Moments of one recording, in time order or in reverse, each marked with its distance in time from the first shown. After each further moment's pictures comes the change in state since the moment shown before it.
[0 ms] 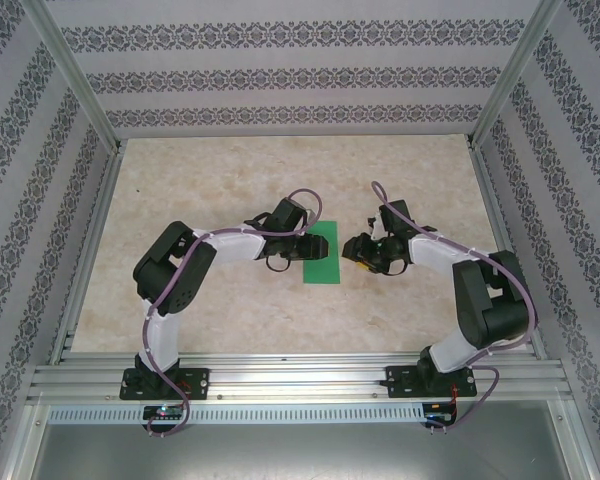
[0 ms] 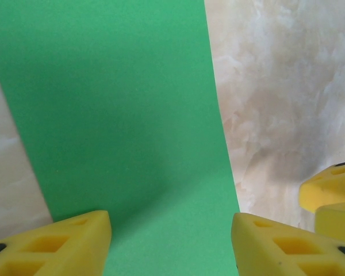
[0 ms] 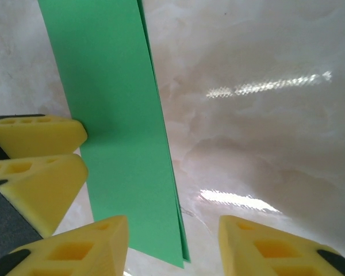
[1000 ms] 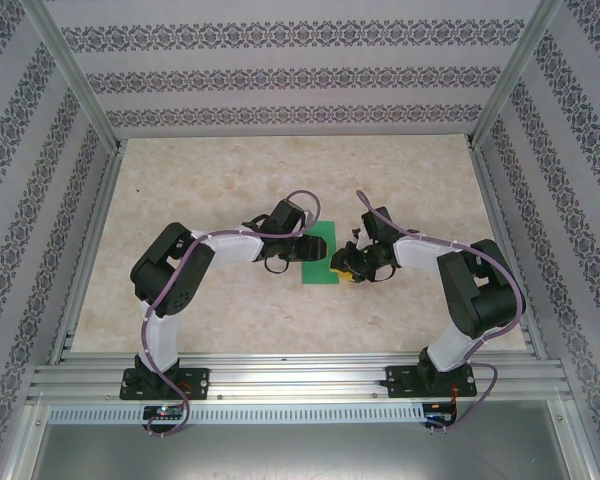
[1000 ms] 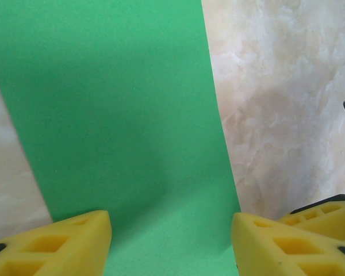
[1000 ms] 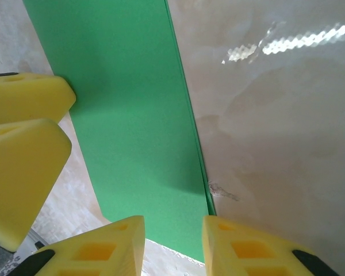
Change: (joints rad) left arm 0.000 -0.014 -0.029 0.026 -0.007 -0.001; right arm 0.097 0.052 -0.011 0.019 -0.041 0.097
